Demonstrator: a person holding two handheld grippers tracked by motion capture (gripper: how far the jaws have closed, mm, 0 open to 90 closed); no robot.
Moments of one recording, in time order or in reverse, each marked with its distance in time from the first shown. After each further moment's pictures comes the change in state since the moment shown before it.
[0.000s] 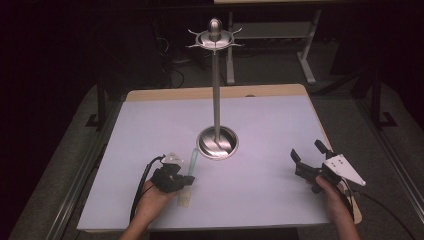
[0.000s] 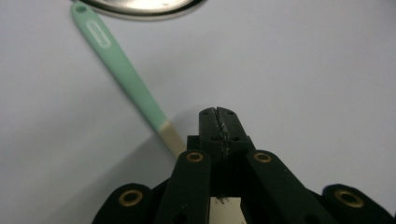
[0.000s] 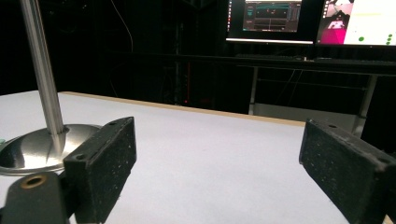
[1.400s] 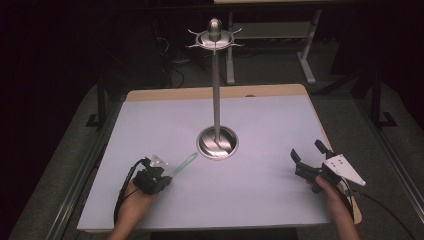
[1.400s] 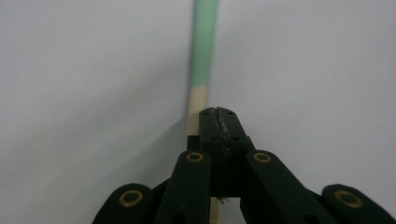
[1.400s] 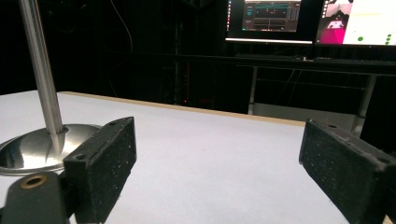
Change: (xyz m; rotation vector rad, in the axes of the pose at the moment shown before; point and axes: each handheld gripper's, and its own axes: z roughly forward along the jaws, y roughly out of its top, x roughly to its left) left arm 0.029 -0.022 -0.024 0.096 0.261 0.006; right arm 0.000 0.000 0.000 0.001 -0.003 0.001
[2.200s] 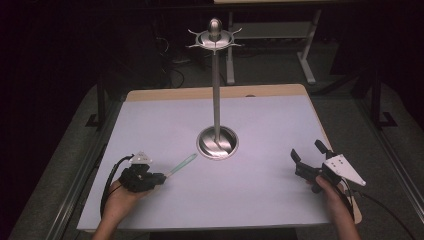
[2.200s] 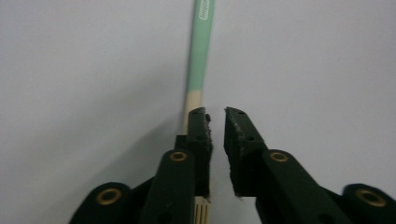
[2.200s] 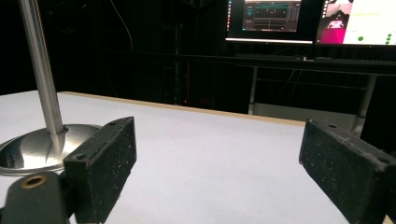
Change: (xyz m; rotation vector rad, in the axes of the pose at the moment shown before) left arm 0.029 -0.011 -0.019 -0.091 -0.170 -0.015; right arm 0.000 0.000 0.000 -0.001 0.000 -0.001
